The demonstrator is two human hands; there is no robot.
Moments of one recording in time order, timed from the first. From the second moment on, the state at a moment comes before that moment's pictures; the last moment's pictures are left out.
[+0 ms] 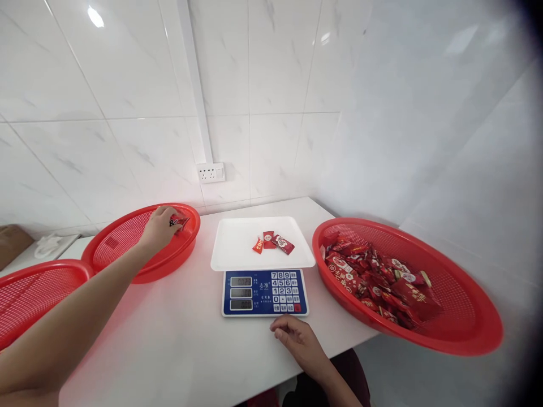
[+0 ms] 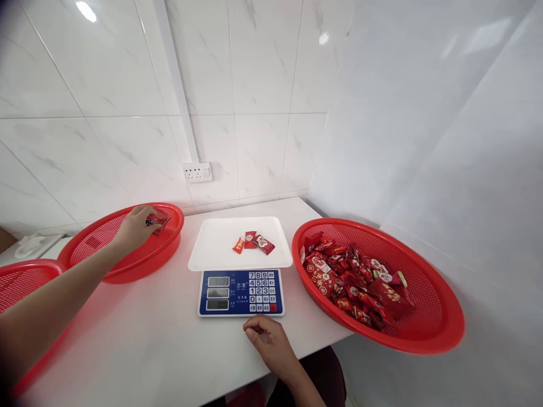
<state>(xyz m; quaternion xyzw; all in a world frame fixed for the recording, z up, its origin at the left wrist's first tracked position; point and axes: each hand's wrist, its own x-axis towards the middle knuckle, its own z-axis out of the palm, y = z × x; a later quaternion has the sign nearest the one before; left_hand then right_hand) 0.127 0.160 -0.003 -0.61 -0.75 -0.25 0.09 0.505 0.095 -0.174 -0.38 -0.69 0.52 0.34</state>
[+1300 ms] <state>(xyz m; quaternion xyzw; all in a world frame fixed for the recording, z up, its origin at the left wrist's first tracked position) 0.129 0.155 -0.027 -0.60 -0.78 -0.17 0.06 0.504 0.094 -0.170 -0.38 -0.69 0.52 0.34</state>
